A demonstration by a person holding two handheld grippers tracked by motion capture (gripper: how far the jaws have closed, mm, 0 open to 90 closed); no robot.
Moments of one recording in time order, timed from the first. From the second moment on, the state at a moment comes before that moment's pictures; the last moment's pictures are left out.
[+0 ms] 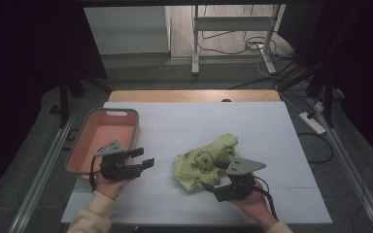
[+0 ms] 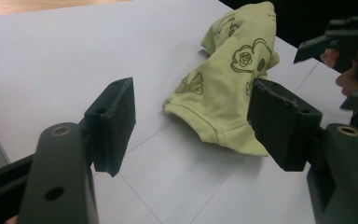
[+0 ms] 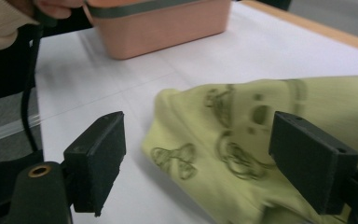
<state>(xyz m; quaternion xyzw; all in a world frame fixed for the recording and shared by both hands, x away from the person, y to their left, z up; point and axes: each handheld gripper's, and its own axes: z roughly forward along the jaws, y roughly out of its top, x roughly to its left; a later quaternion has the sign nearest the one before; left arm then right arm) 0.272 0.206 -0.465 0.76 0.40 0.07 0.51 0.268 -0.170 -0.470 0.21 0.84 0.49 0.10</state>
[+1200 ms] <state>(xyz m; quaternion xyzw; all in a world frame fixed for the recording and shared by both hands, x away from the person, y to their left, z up) 0.273 0.205 -0.468 0.76 0.40 0.07 0.51 0.281 -0.083 -0.529 0.20 0.91 0.34 0.13</state>
